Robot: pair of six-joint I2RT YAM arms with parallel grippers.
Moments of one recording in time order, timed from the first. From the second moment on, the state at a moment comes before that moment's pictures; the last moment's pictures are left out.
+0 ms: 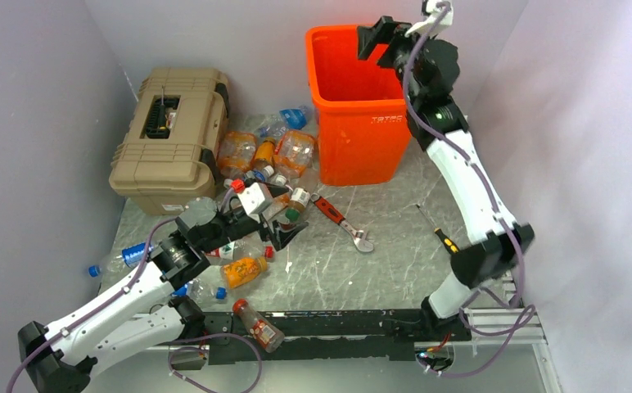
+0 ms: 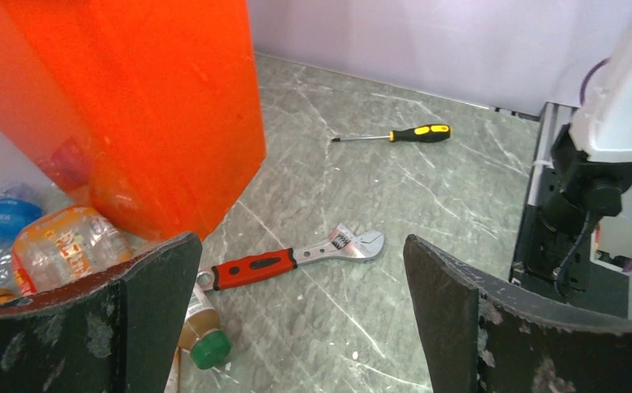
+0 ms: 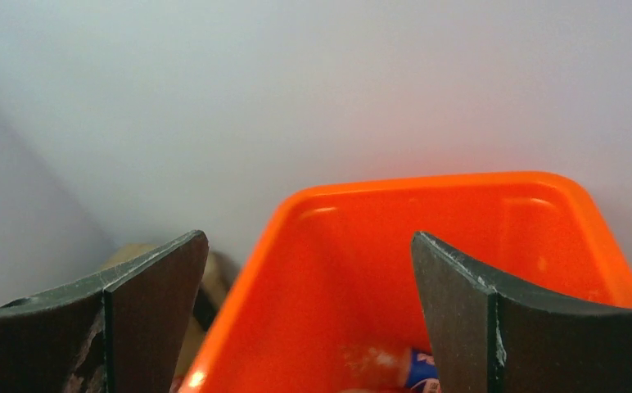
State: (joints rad) left arm -0.79 0.79 0.71 0.11 0.30 0.04; right arm 0.33 1.69 1.93 0.00 0.10 0.27
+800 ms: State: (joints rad) left arm -0.86 1.10 0.91 -0.19 -0.20 0.13; right arm 0.71 0.49 0.43 0.02 0.08 0.40
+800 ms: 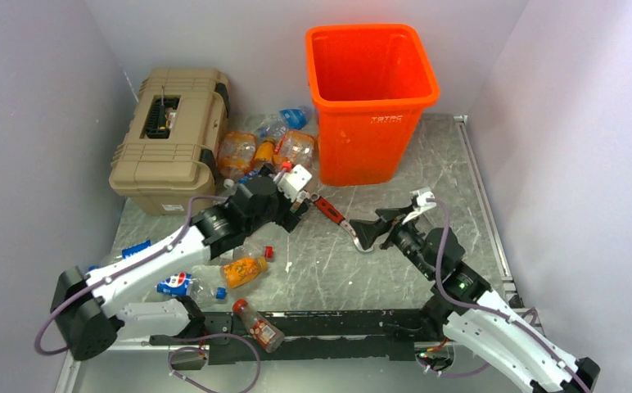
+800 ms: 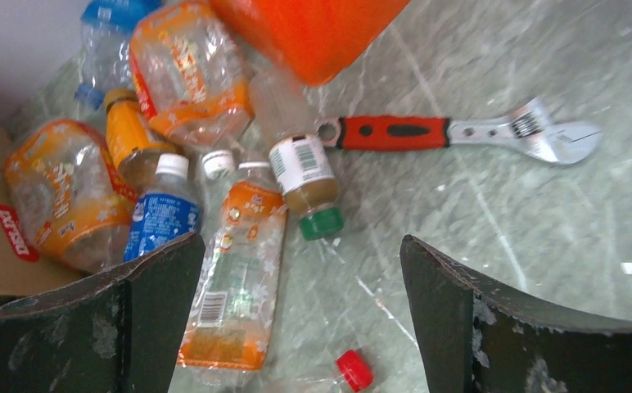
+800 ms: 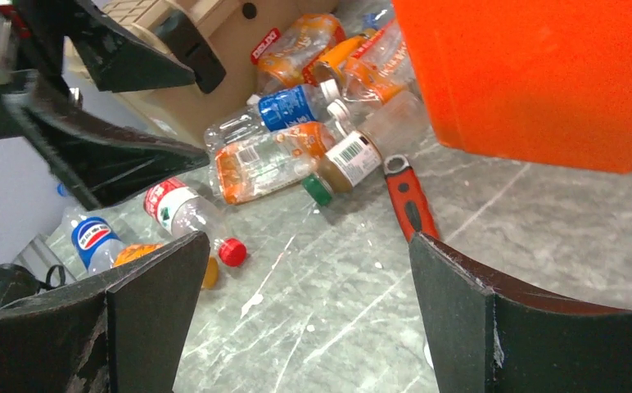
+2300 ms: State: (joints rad) left arm -0.66 2.00 1.50 -0.57 -0.03 0.01; right arm 0.71 0.23 0.28 -0.17 0.20 0.52
